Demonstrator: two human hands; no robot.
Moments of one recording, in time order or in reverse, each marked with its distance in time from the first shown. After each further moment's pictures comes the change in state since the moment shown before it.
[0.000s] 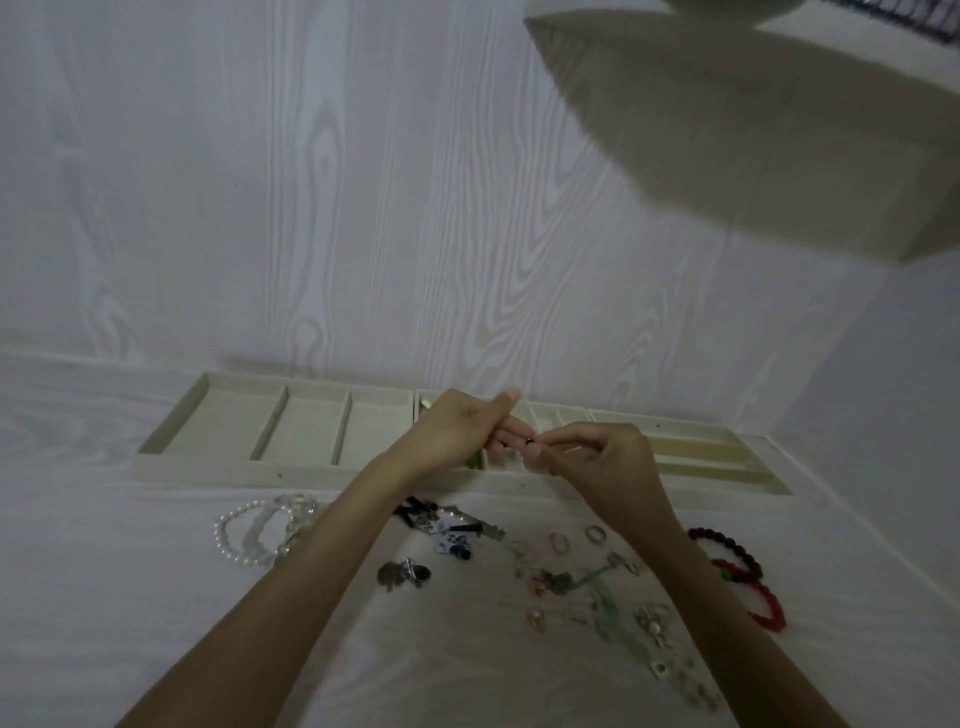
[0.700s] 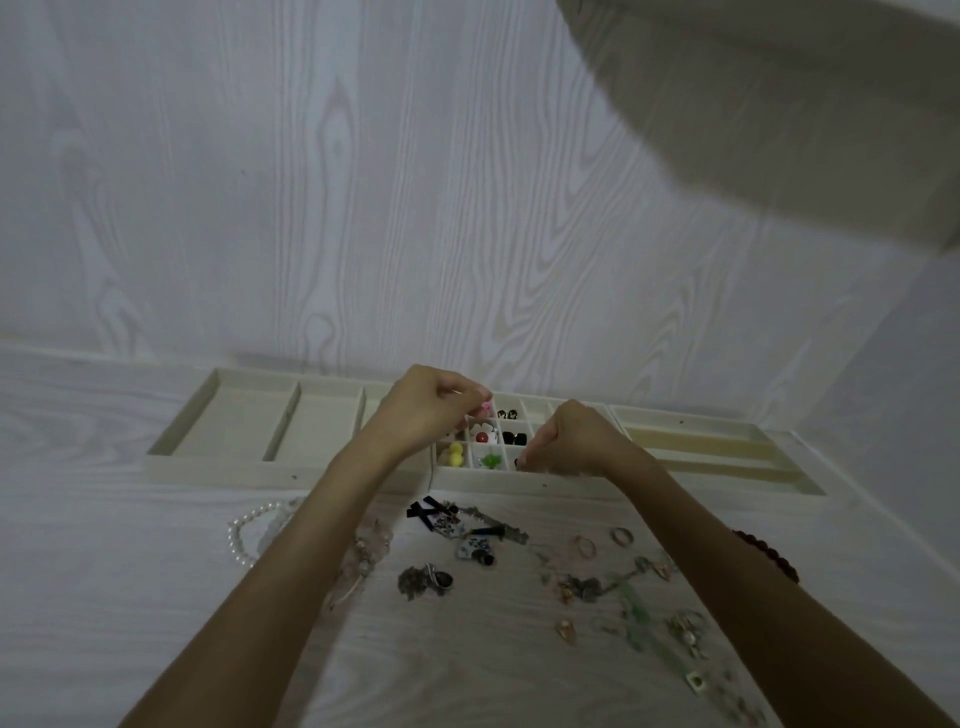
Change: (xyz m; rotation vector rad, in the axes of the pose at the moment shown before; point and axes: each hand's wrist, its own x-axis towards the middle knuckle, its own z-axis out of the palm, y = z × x) left_hand 0.006 -0.013 -0.040 0.118 0.186 -0.037; right_hand 0.068 0.015 0.037 -0.441 -0.461 0.343
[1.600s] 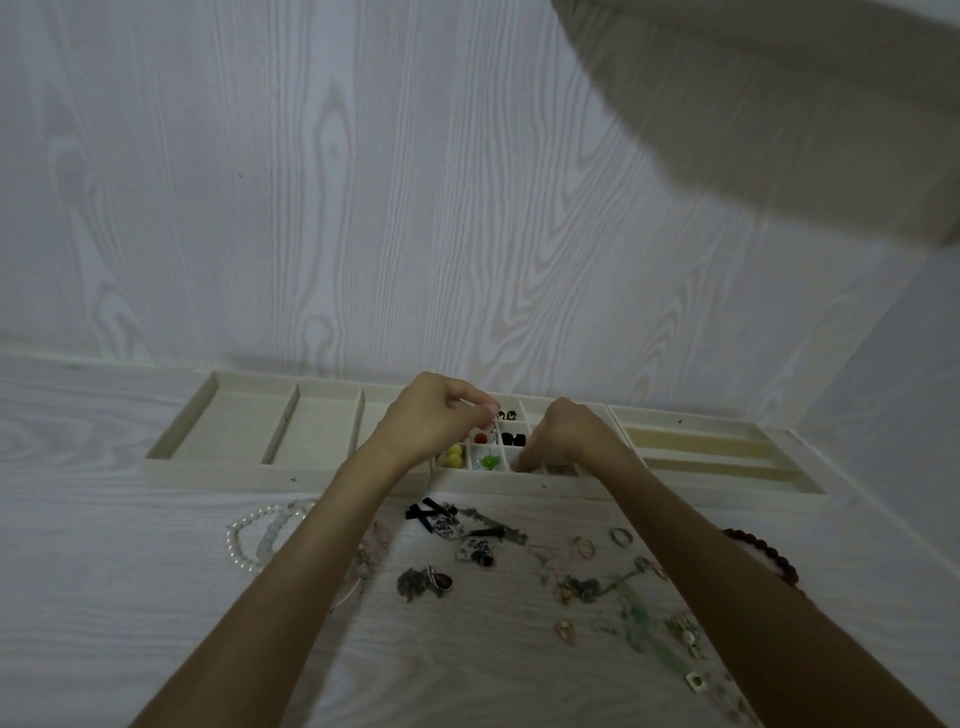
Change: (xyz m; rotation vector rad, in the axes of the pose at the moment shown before) left_hand -0.001 0.000 0.007 0.040 -0.035 0.016; right_hand 0.015 -0.011 0.006 -0.128 0.008 0.180
